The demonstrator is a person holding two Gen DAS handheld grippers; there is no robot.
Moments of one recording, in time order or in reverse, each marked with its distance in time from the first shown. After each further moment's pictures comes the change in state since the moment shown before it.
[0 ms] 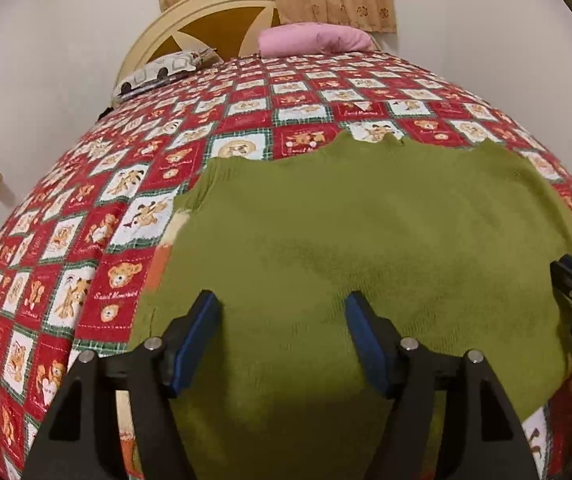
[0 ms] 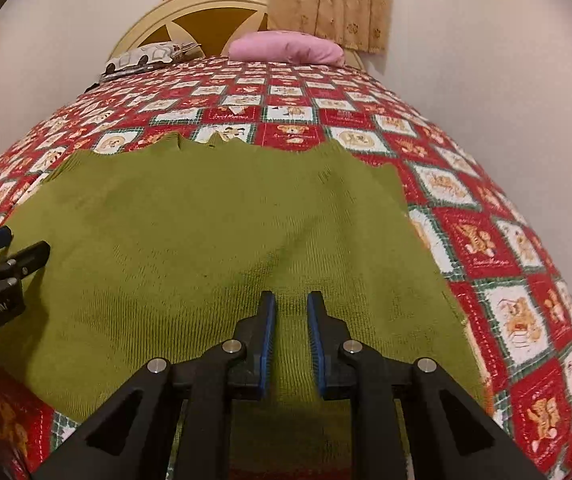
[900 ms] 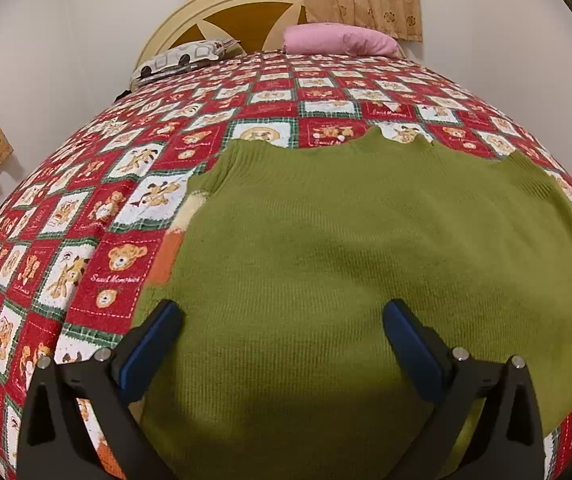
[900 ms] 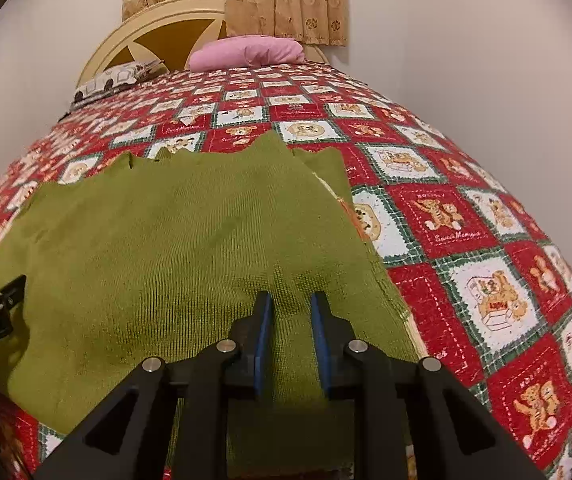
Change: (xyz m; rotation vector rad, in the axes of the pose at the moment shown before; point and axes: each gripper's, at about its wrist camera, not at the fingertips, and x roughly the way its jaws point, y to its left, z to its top) left arm 0.018 0.014 -0.007 -0.093 0.007 0.016; right arm -0.003 -0.046 -0.013 0.141 -0.013 -0.024
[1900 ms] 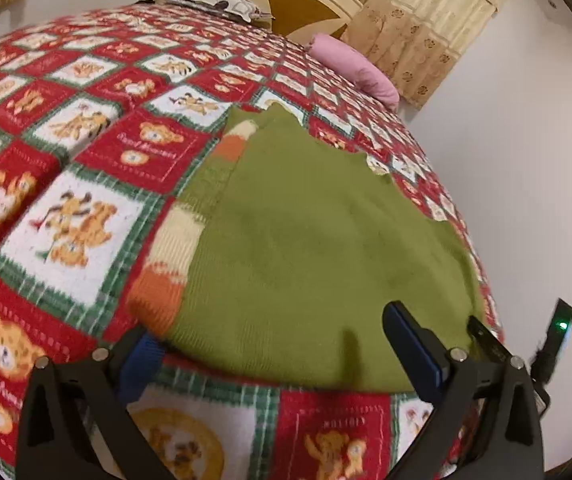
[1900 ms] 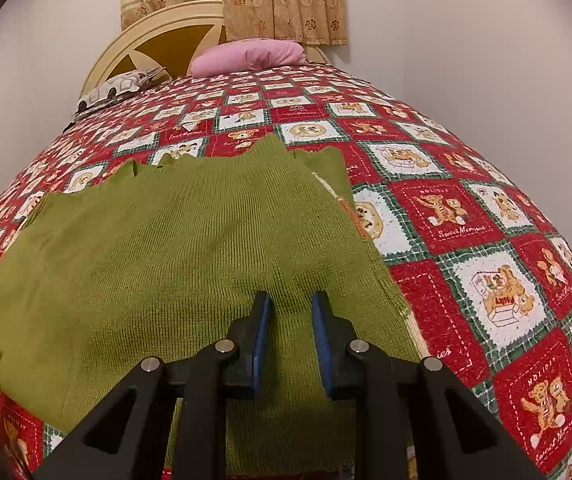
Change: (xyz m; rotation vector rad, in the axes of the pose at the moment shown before) left arm -0.032 0.066 -0.049 -0.446 0.047 -0.382; right arm -0.002 -0.004 -0.001 0.021 -0.007 0.027
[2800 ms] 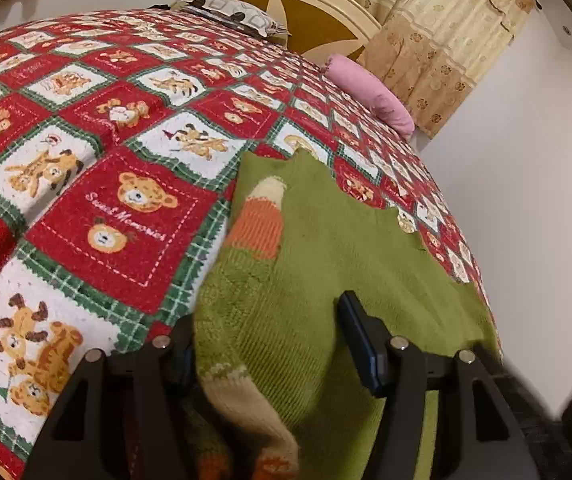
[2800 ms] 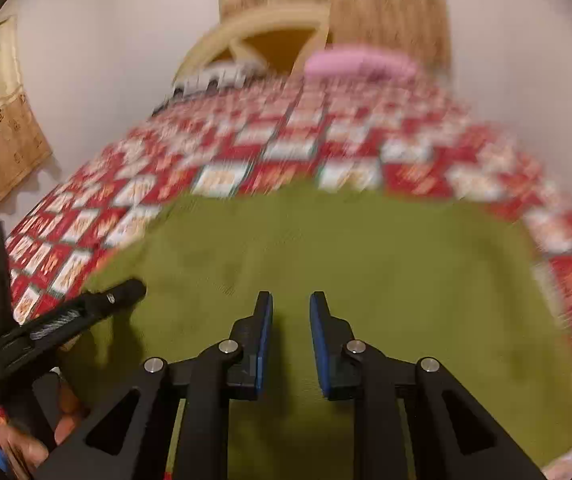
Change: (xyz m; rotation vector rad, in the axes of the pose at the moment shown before) left arm 0.040 0.029 0.051 -0.070 -0.068 -0.017; right arm 0.005 0.130 0.024 -0.150 0.054 0.312
